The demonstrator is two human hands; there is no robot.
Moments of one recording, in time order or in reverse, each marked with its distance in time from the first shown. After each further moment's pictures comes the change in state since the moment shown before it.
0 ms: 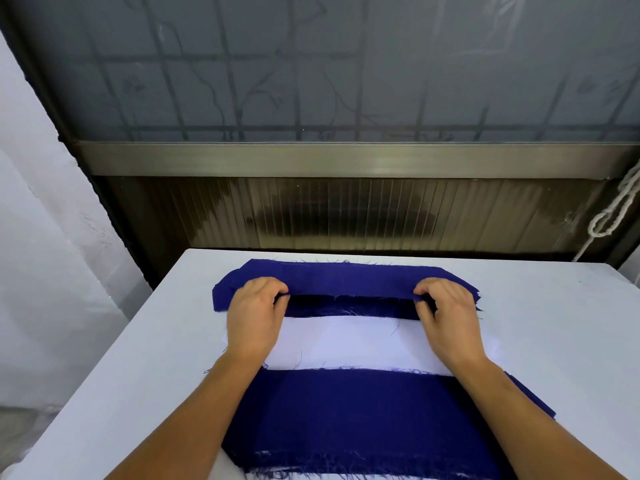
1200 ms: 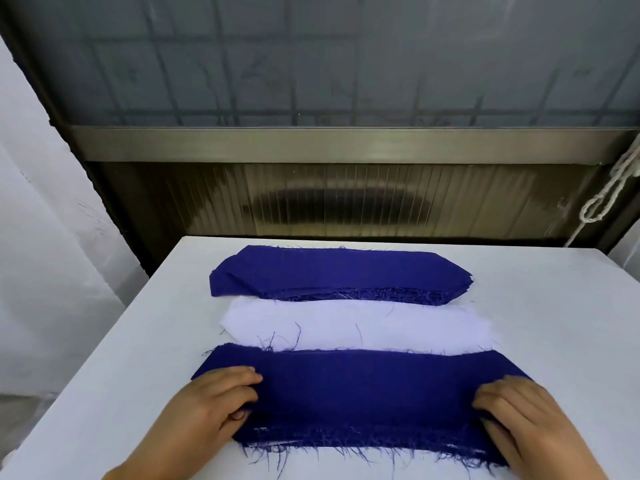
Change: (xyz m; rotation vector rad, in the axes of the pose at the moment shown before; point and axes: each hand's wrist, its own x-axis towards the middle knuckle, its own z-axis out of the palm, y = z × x) left_hand -0.120 -0.031 -0.084 -0.087 -0.280 0.529; right_hand -0.131 0.030 -0.088 -0.173 -0.029 -0.474
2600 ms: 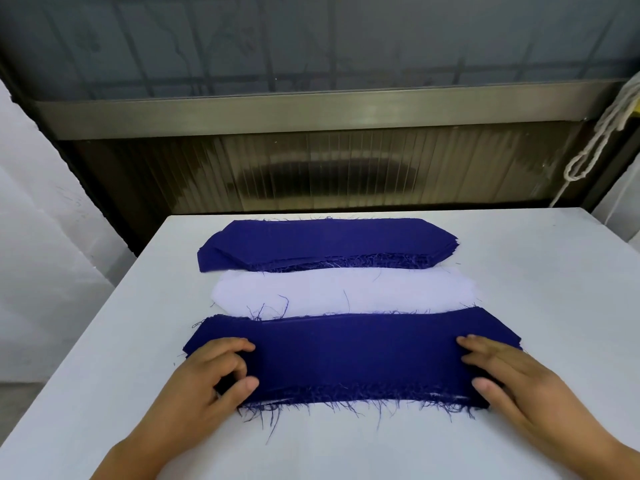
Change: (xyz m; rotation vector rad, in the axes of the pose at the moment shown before) left_hand -0.009 0.022 0.001 -0.283 -0.114 -0.418; right_hand -0.024 -0.003 -0.024 0.235 -0.270 0.219
